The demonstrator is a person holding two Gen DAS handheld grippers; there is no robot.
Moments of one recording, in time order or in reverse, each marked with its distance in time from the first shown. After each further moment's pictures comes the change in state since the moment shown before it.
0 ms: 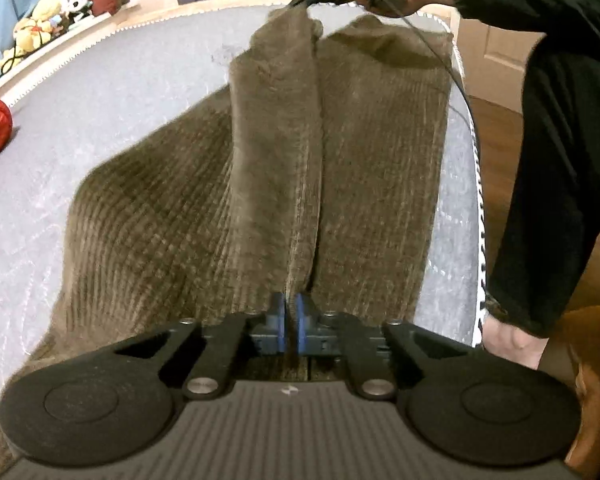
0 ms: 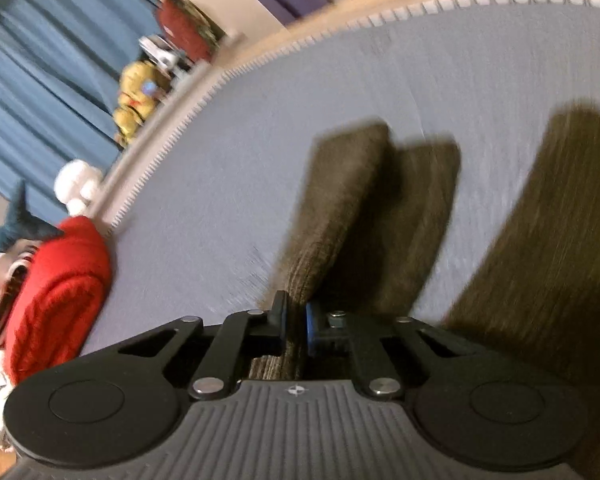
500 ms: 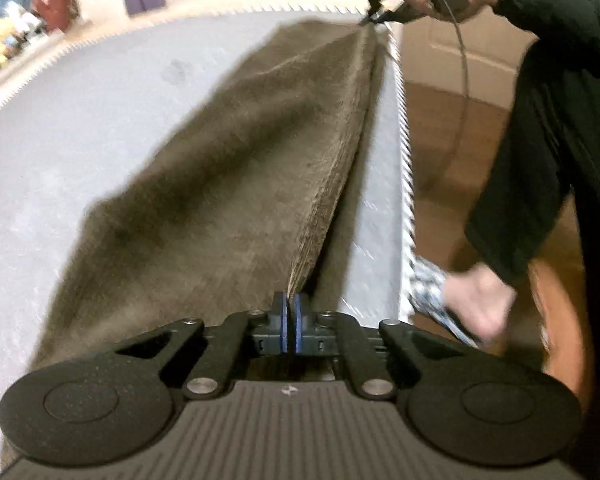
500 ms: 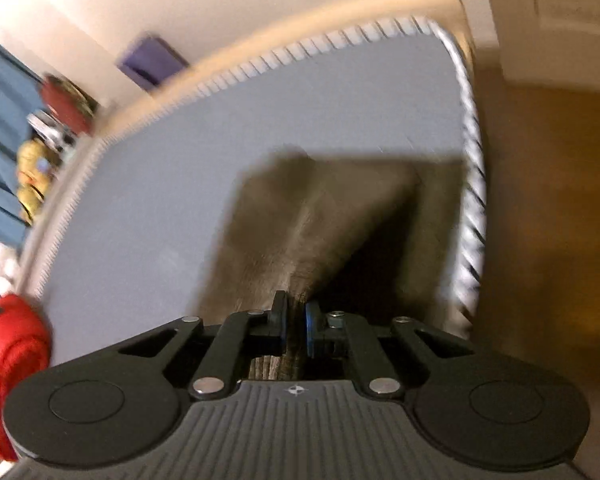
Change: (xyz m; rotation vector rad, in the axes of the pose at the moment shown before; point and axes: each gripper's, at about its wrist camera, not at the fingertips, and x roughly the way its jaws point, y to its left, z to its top) left arm -0.034 -0.020 -0.001 0.115 0.045 -0.142; right arm -0.189 -0.085 -0.032 0.283 -0.032 -0.349
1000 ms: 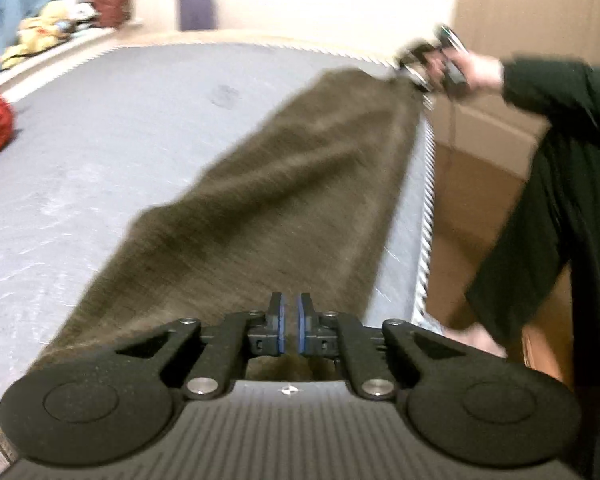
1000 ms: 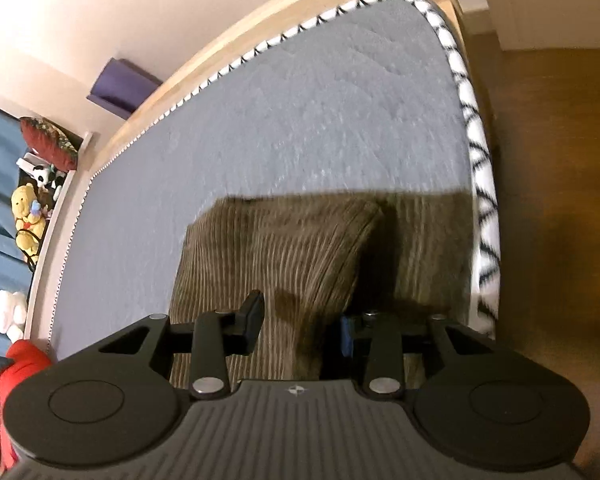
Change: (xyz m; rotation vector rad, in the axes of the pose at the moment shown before) left arm -0.036 0.035 -0.005 -0.211 -0.168 0.063; right arm 0.078 -0.047 0.065 0.100 -0.043 0.076
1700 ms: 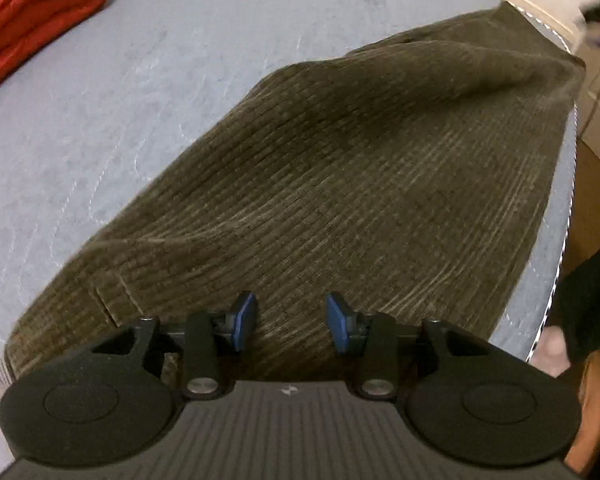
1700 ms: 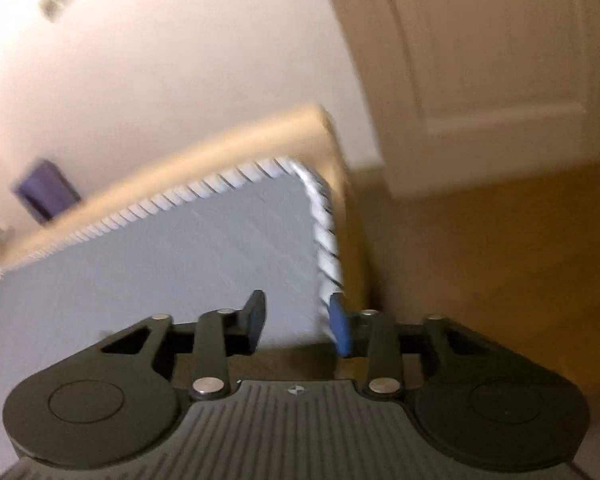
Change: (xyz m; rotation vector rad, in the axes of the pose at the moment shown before) left arm 0.059 0.053 -0.013 -0.218 0.326 0.234; right arm -0.059 0.006 0.007 -0.073 -0.478 -0.293
